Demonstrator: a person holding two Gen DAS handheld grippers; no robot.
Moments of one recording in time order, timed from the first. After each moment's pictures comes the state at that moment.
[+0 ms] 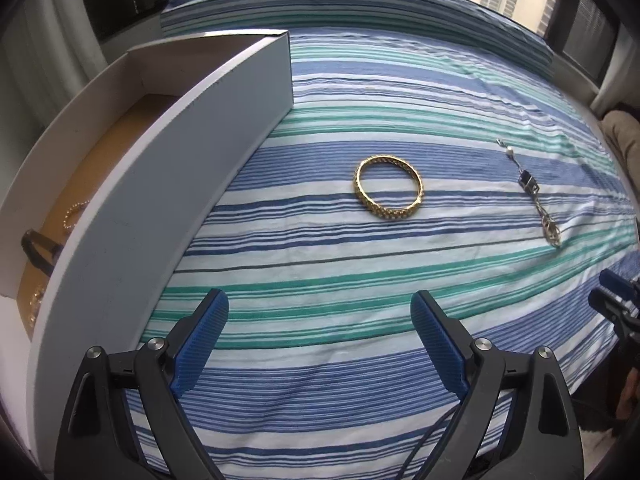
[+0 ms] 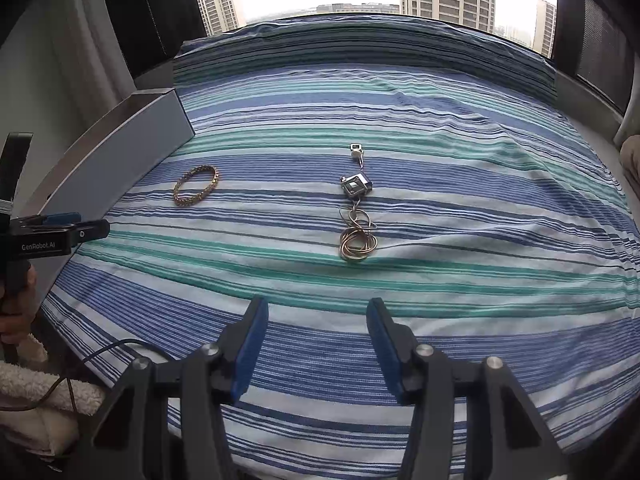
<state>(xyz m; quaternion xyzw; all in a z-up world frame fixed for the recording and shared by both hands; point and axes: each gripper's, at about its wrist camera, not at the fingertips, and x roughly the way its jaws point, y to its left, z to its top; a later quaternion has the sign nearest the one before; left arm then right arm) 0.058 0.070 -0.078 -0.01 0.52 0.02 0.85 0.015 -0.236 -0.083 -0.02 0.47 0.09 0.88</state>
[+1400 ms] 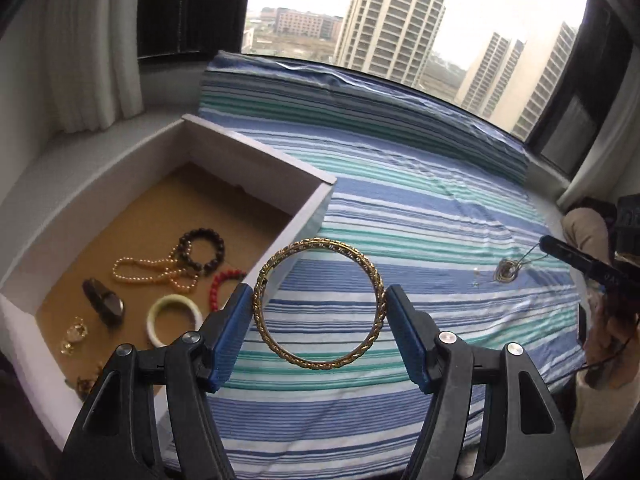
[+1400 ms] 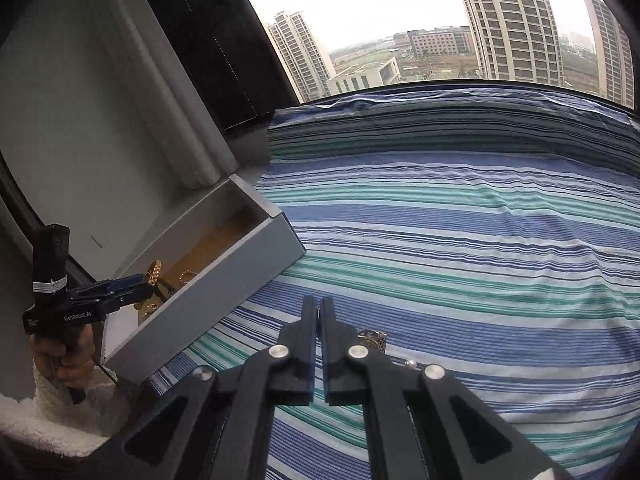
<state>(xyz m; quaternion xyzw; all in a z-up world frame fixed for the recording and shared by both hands) 0.025 0.174 0.068 -0.12 0.41 0.02 0.90 0.116 -0.187 0.056 0.05 0.39 0.29 0.87</state>
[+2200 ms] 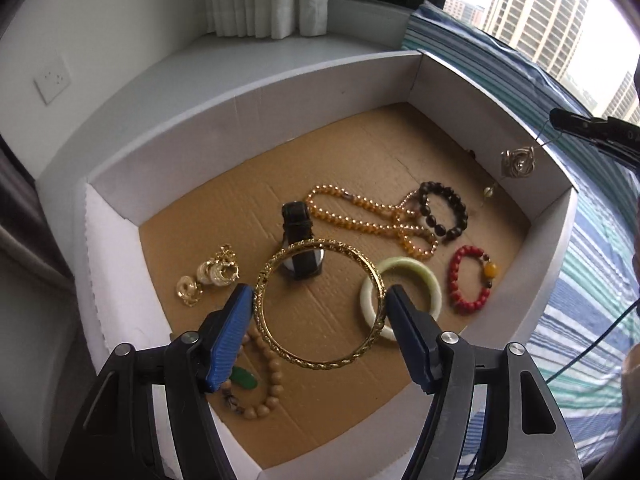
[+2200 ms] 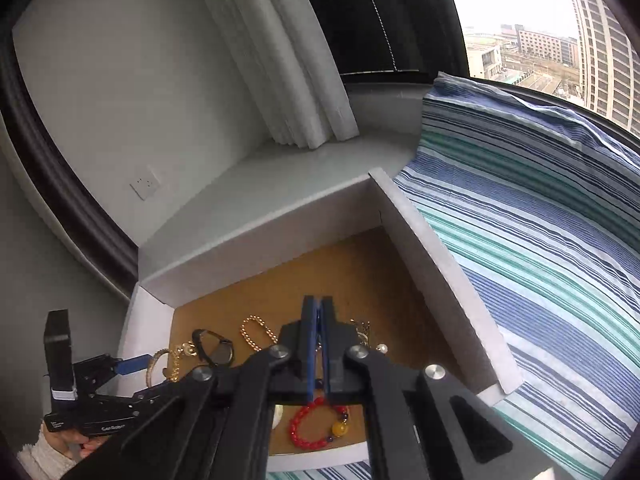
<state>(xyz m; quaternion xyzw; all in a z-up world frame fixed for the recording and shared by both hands) 0.009 0.323 -0.036 -0.17 0.49 0.25 0.82 0.261 0.137 -0.006 -0.06 0.44 0.42 0.79</state>
